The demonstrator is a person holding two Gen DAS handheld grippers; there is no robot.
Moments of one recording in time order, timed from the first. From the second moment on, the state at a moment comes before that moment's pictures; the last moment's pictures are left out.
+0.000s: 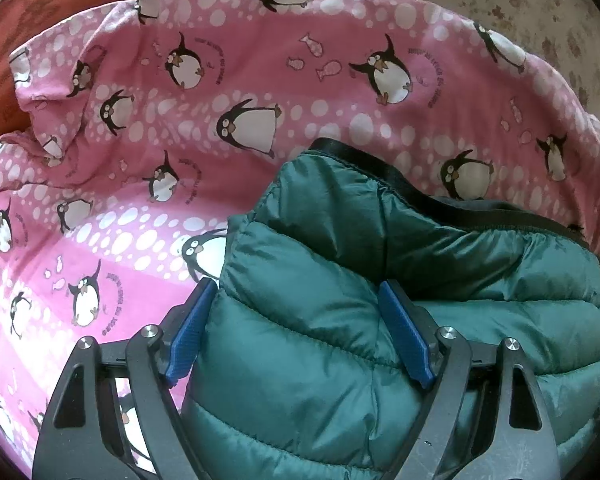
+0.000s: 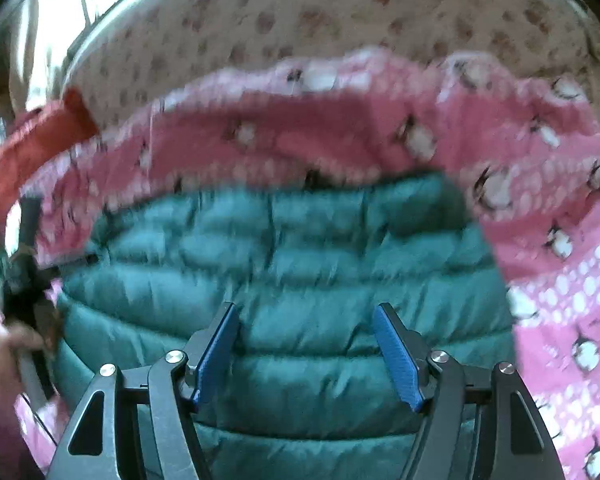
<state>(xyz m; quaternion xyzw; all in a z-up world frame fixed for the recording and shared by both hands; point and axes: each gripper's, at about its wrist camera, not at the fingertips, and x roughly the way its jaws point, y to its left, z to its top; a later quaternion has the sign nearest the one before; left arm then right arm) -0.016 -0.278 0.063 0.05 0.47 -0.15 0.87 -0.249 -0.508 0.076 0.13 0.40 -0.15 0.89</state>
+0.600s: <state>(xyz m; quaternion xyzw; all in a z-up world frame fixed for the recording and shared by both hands) -0.091 -0.221 0.103 0.02 0.44 -0.20 0.87 -0.314 -0.521 0.097 0.14 0.38 -0.19 0.89</state>
